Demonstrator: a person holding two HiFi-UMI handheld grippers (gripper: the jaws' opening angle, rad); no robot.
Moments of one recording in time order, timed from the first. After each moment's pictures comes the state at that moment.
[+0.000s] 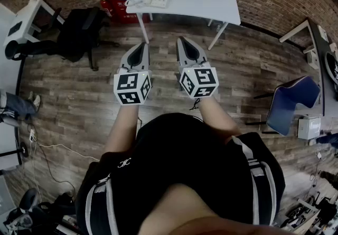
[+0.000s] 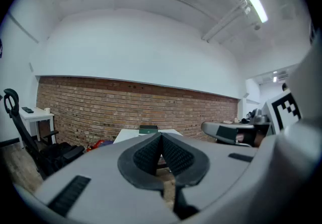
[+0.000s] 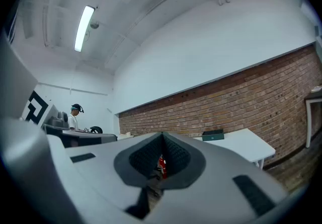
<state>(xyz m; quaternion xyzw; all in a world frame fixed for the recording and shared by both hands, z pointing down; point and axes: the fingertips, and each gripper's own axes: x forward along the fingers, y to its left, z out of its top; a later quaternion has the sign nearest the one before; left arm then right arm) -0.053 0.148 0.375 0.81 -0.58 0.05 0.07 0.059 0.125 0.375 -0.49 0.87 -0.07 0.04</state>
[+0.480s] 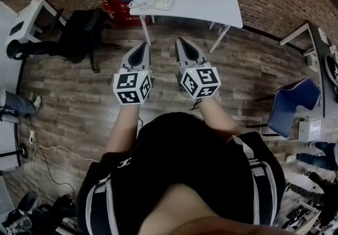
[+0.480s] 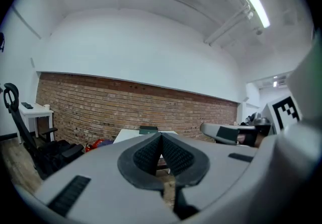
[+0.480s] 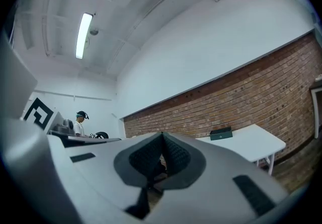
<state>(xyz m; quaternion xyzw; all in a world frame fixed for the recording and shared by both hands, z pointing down) -0.073 0.148 0.375 0.81 -0.57 0.03 0.08 0.033 0.128 0.372 -0.46 0.88 -0.09 0.07</state>
